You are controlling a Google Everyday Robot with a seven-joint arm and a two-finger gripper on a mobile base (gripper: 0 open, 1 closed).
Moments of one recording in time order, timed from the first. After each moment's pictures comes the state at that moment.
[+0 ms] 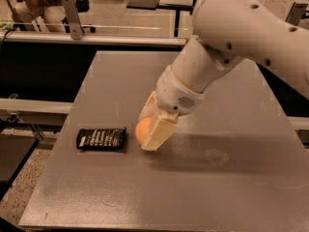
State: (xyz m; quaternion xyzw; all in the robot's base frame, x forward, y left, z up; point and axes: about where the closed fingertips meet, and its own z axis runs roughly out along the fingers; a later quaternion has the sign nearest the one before) arm 0.445 0.001 0.865 -0.72 0.64 0.20 0.18
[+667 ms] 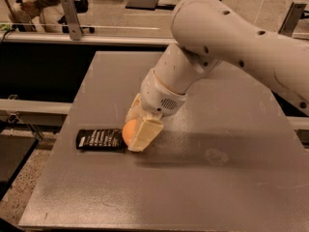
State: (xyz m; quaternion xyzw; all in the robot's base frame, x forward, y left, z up) arm 0.450 0.035 0.855 -0.73 0.62 0.21 0.18
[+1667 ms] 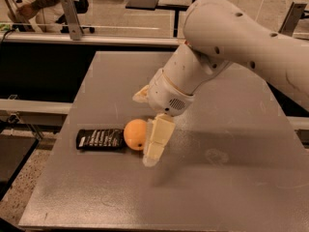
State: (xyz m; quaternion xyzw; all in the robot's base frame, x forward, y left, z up) arm 0.453 0.023 0.854 -0.73 0.62 0.22 0.19
